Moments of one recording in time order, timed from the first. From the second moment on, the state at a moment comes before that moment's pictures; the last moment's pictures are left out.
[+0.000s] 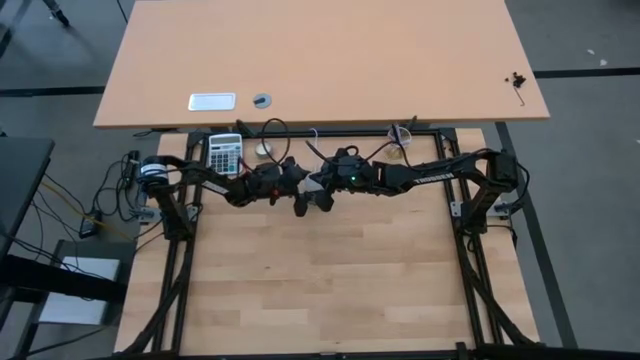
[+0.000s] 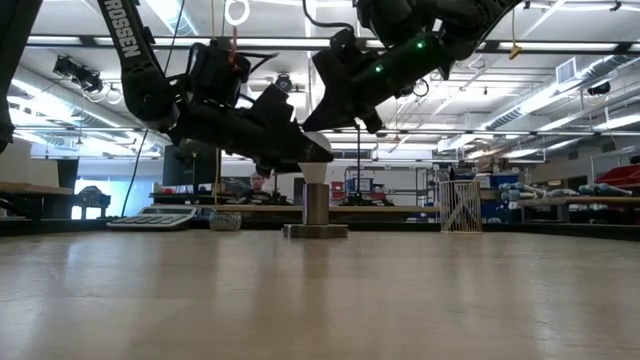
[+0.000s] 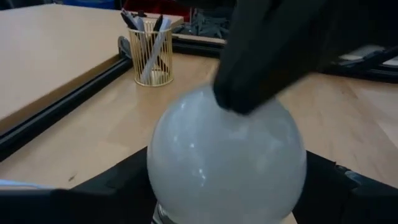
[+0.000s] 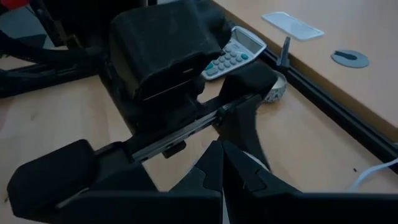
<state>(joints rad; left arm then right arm) 0.28 1.74 0.60 0.92 0.06 -0.05 -0.17 1.72 1.06 0.21 0.20 0.15</state>
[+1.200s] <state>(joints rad) 0.28 1.63 0.60 0.57 0.04 0.00 -0.21 1.72 1.06 0.21 0.21 0.15</state>
